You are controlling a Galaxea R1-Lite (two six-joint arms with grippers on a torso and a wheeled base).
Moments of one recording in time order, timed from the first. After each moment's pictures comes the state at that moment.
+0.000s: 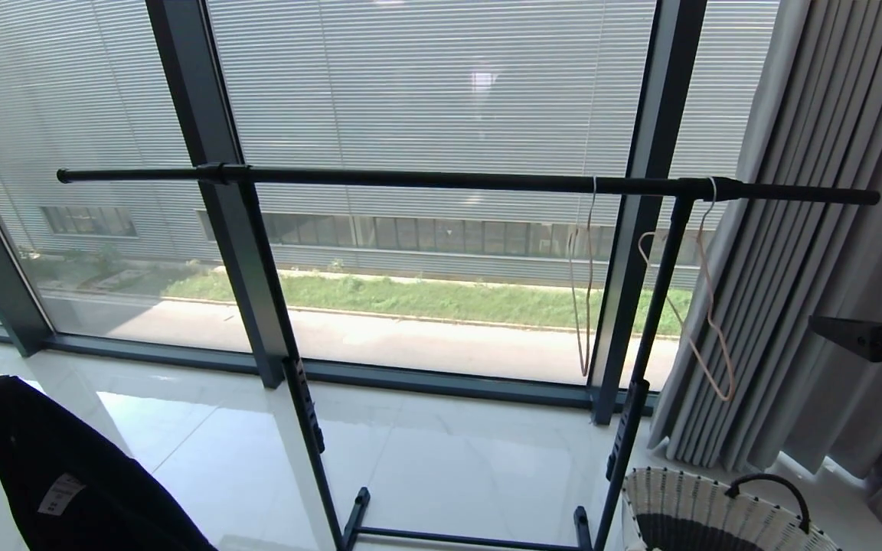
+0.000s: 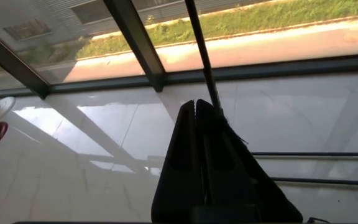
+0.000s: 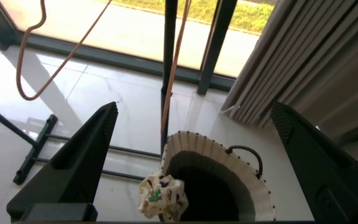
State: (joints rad) left arm -0.13 0.81 -0.59 0.06 0.22 0.29; right arm 0.15 1.16 -0.79 -0.02 -0.01 -0.01
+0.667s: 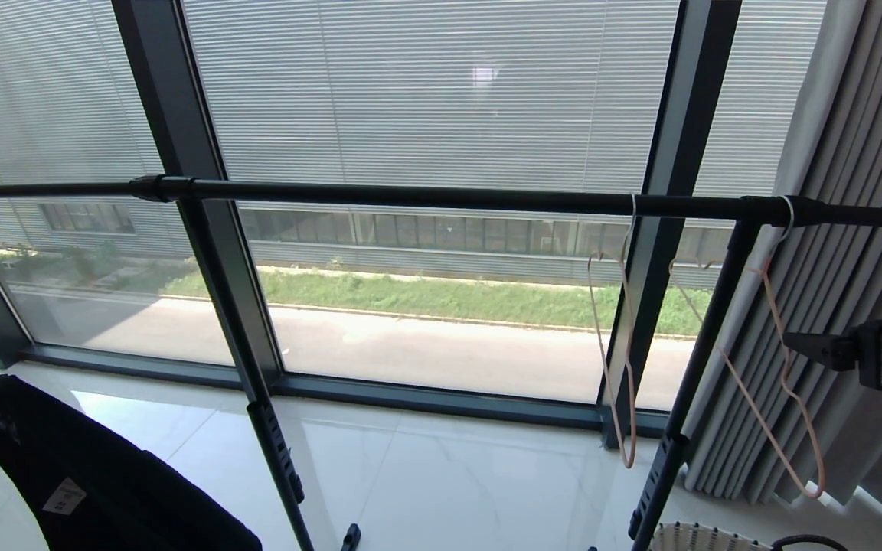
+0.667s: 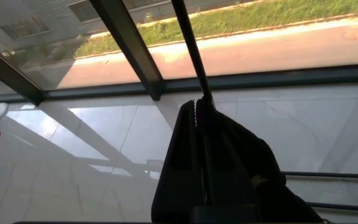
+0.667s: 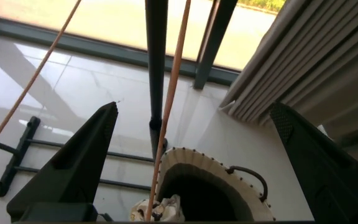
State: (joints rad) left arm -0.13 0.81 -0.59 0.06 0.22 0.29; right arm 0.15 1.25 -0.78 -0.03 -0.05 -0.01
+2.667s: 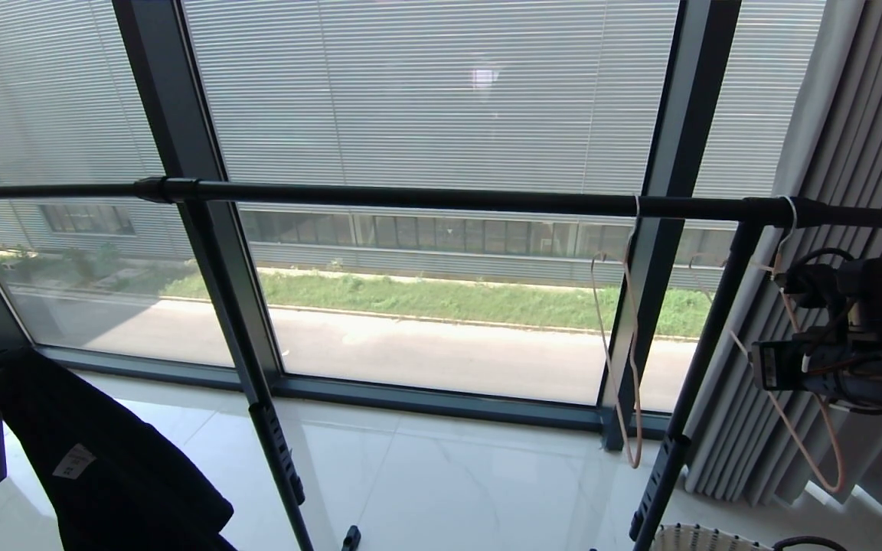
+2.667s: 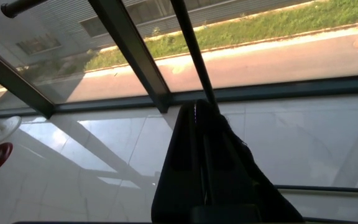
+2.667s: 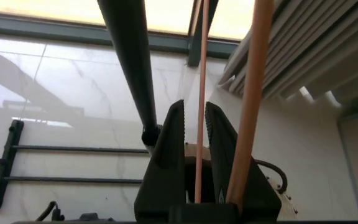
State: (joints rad) left arm -0.13 0.87 -0.59 -0.05 0.22 0.34; right arm 0.15 1.63 -0.75 -0.31 -0.15 0.09
